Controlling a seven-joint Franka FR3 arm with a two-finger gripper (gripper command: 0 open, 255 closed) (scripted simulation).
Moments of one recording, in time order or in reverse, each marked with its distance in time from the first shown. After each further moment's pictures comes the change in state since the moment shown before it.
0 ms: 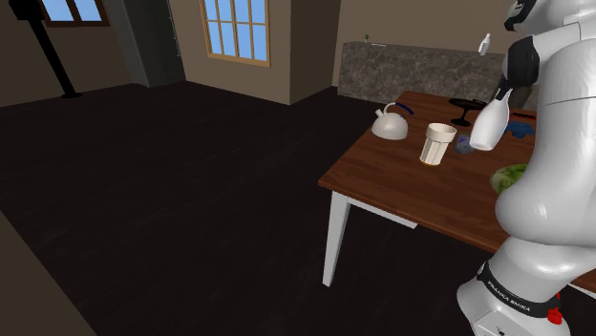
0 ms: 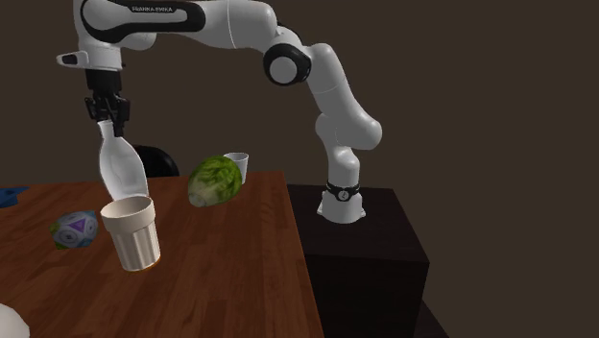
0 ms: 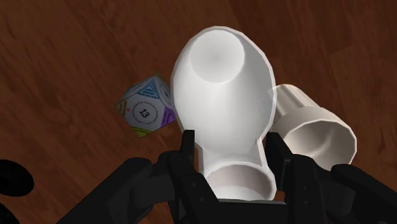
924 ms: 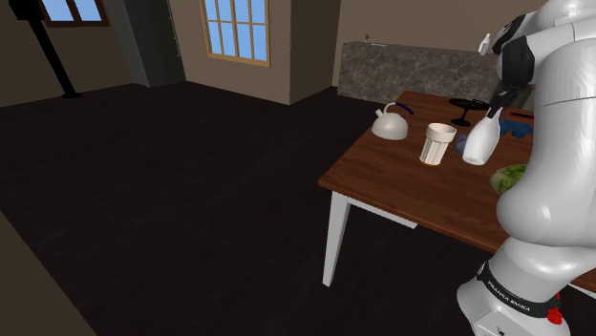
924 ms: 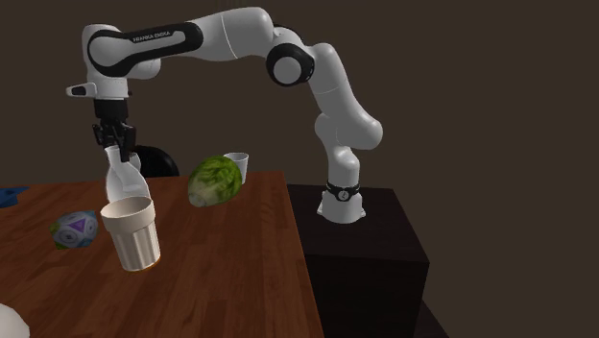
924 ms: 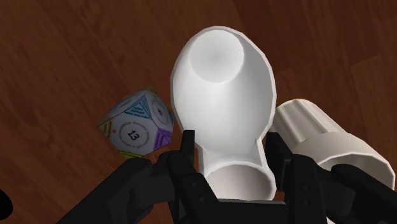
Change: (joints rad) arm 0.050 0.002 0.006 -0.197 0.013 0.182 -0.043
